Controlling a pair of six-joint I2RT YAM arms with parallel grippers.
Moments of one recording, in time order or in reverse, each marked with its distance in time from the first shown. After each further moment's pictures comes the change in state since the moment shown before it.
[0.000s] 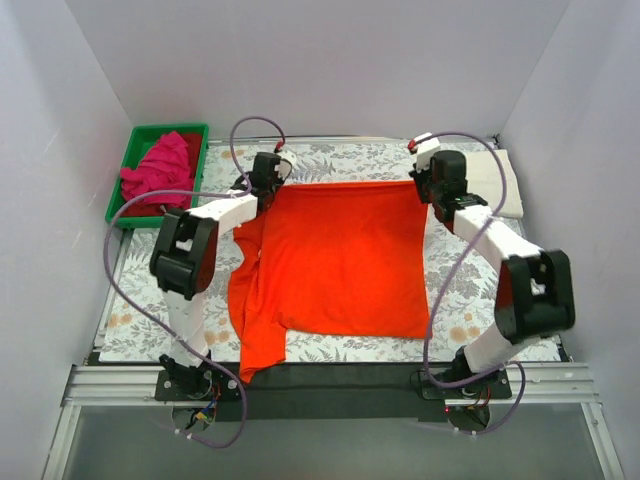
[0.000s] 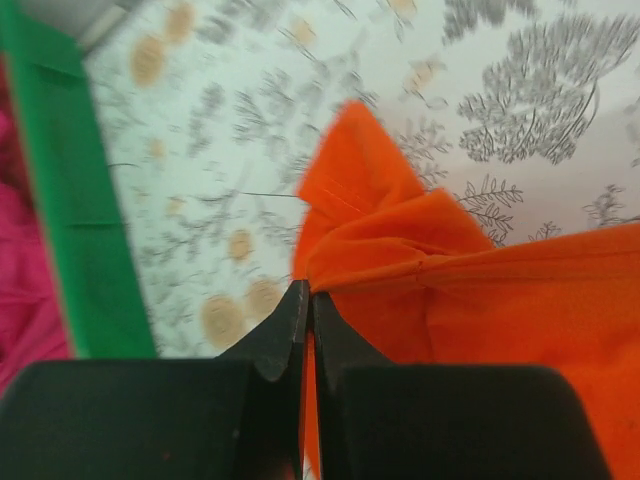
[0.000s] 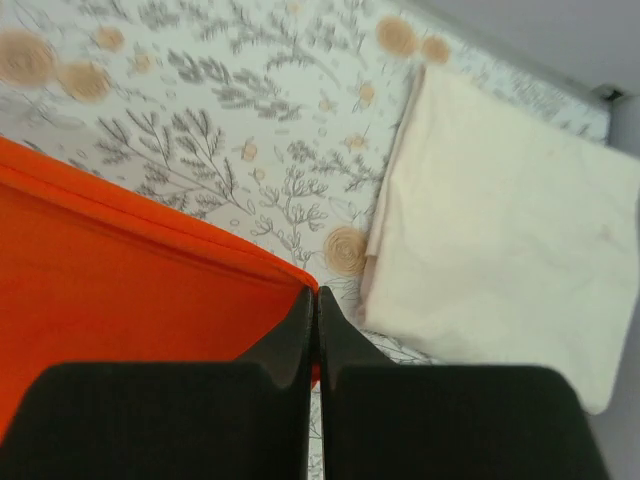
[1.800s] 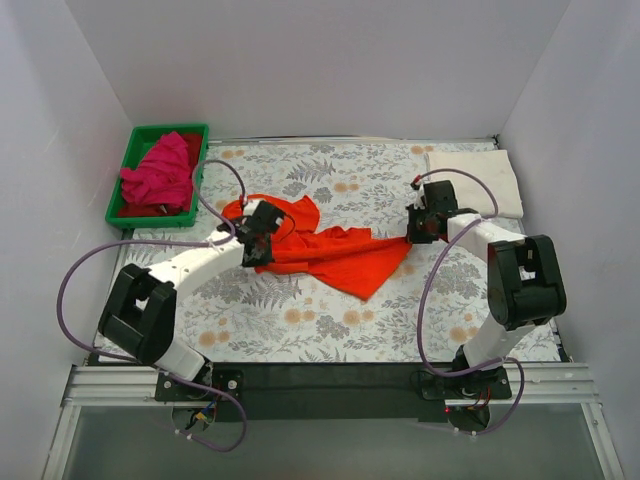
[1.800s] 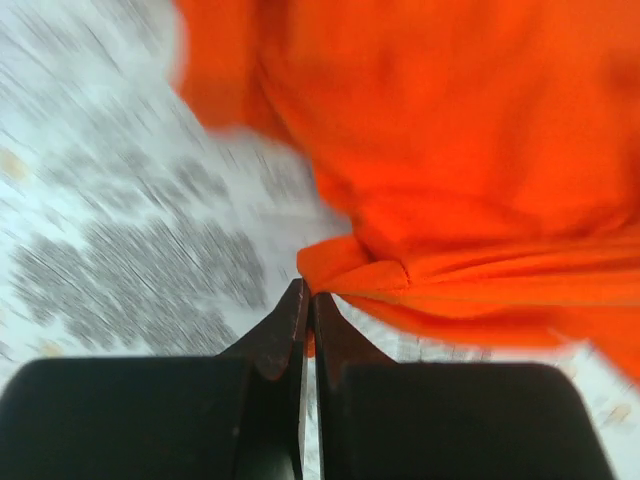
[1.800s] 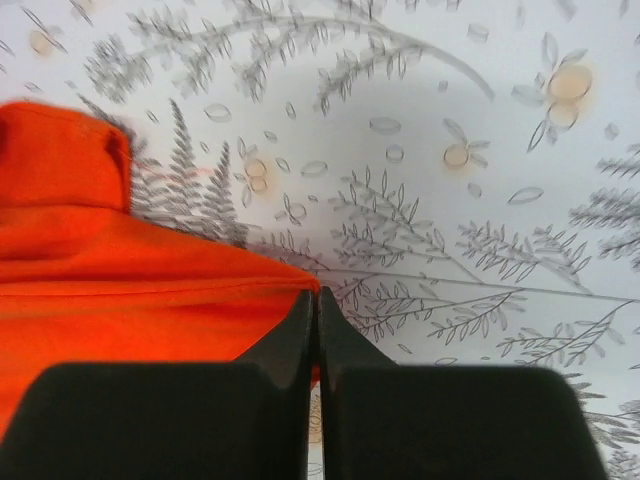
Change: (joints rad) left arm -0.210 -0.406 -0.422 -0.547 -0.020 -0.961; right arm -0.012 0.180 -0.131 -0.208 -0.197 0.435
